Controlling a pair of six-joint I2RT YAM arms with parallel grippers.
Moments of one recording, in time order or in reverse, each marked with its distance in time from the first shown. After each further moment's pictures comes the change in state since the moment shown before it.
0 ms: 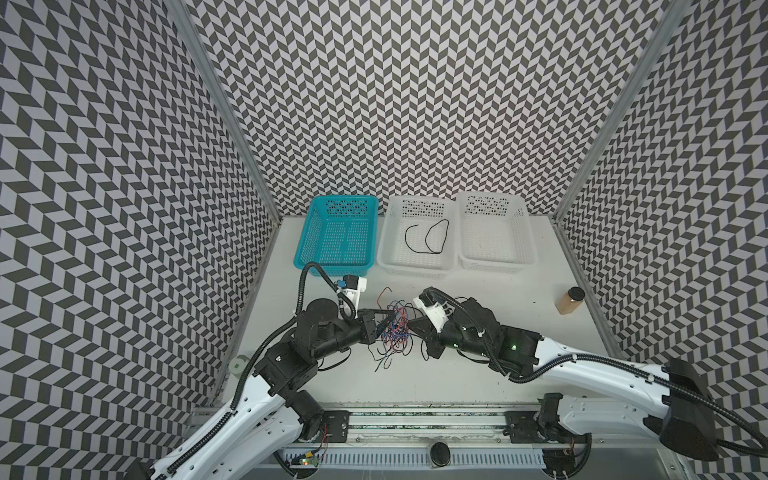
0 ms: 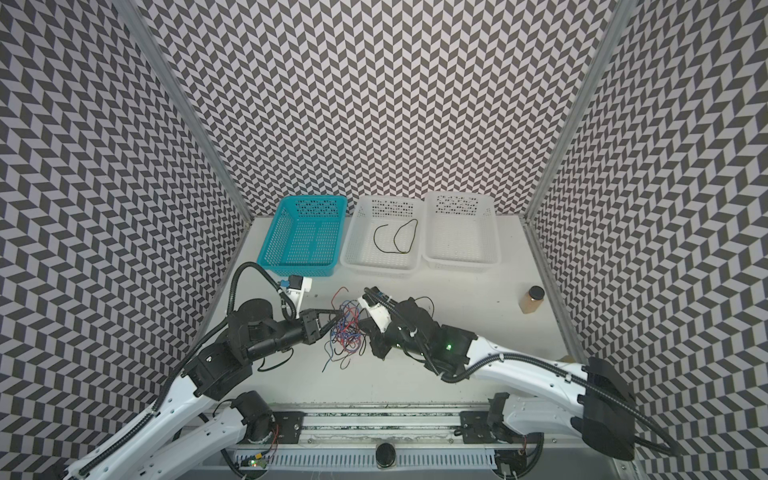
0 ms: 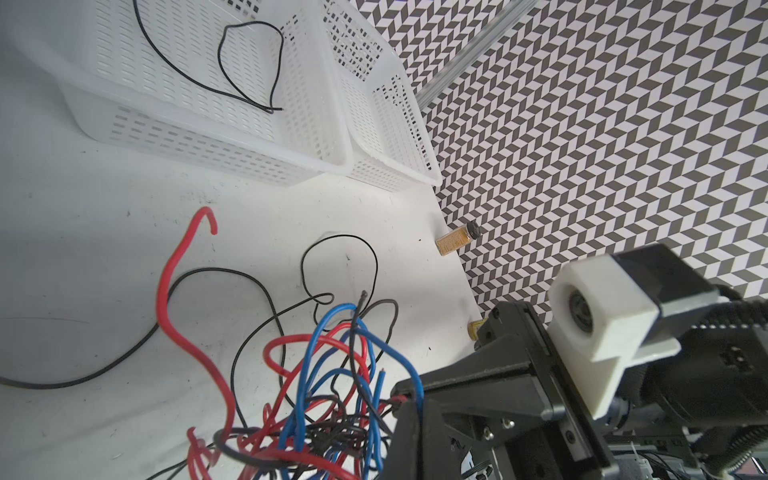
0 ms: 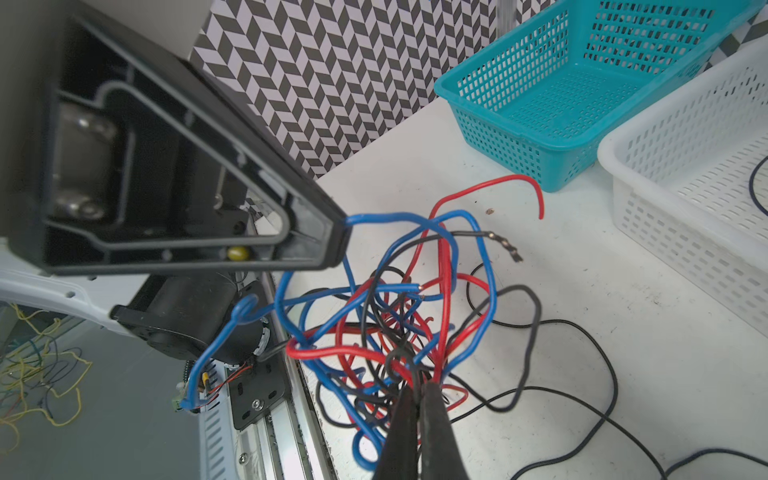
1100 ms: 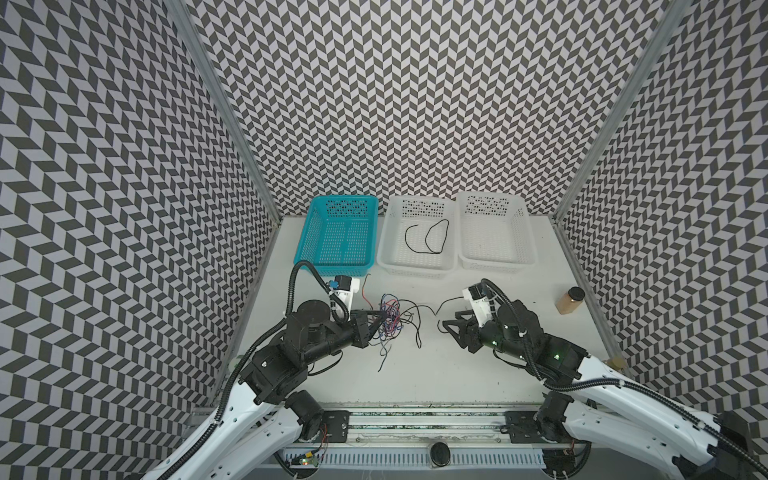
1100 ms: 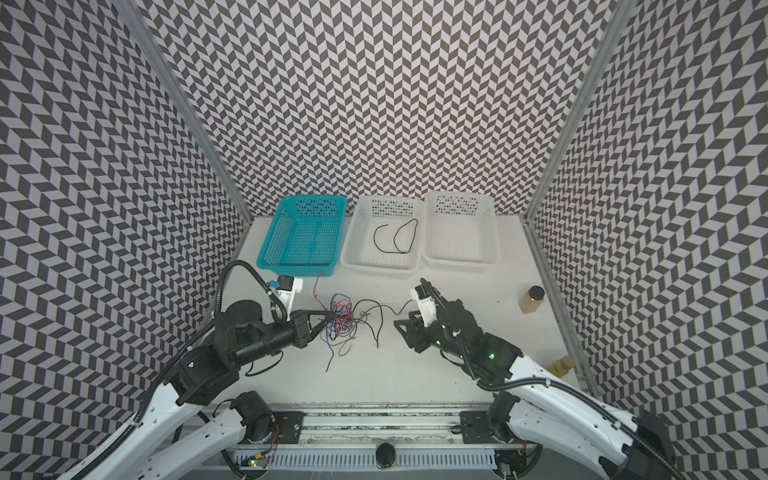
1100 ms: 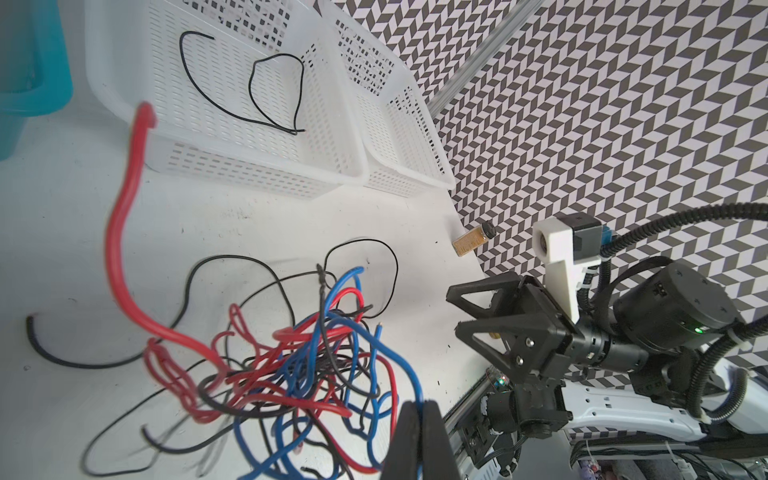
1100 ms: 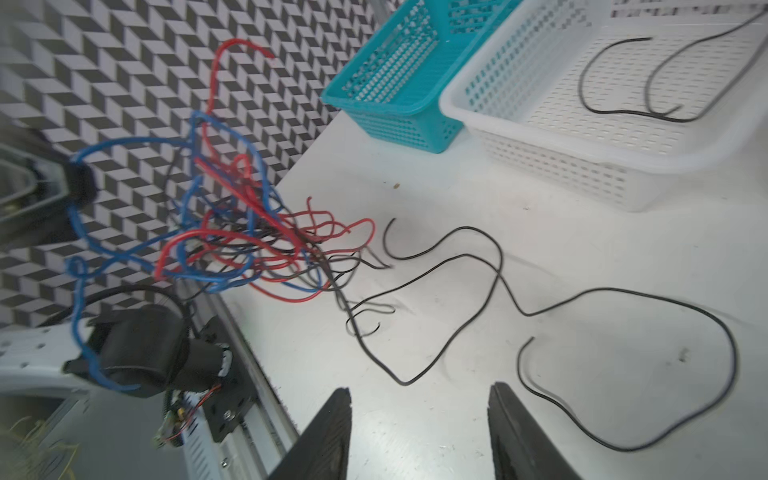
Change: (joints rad) left arm 0.000 -0.020 0.079 -0.129 -0.041 0.070; right arm -0.183 -0.271 -0.145 -0.160 -0.098 0.136
